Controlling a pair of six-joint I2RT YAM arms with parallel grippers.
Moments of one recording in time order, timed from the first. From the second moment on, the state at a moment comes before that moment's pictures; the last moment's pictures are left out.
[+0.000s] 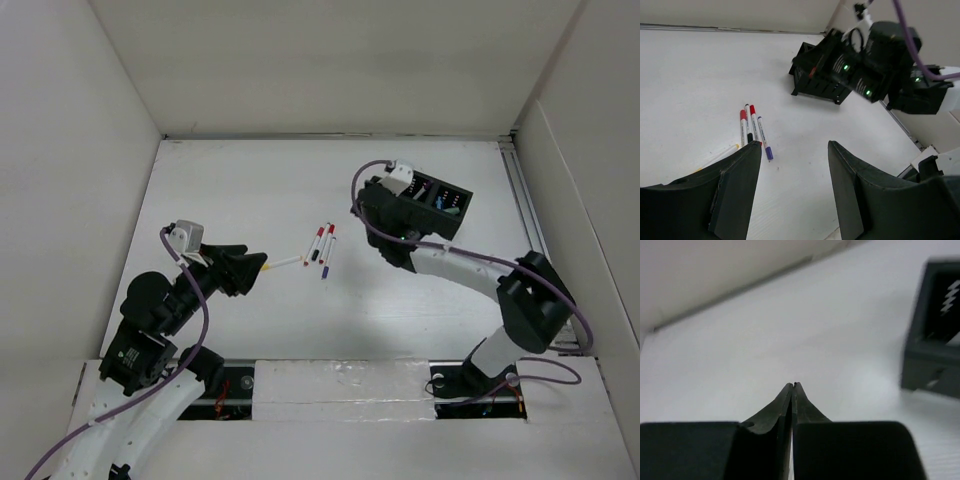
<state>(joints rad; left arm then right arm) -0.50 0.36 0.77 -0.44 0.14 -0.41 0.74 1.57 1.04 0.27 0.73 0.62</state>
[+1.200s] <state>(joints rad) -0.49 0.34 0.77 -0.44 0.14 -0.41 0.87 1.86 1.03 0.03 0.61 0.85</state>
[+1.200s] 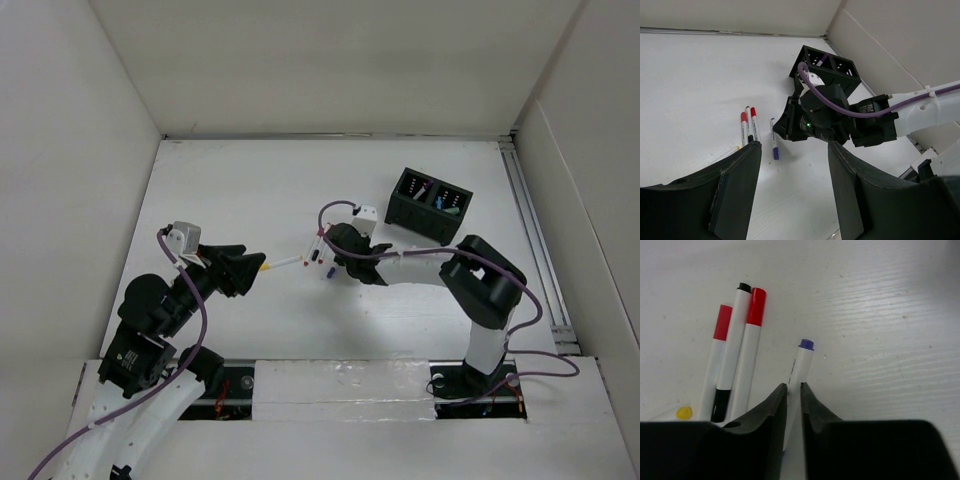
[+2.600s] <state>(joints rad) -0.49 0.34 0.77 -0.44 0.14 -0.41 0.74 1.58 0.90 -0.05 0.54 0.83</state>
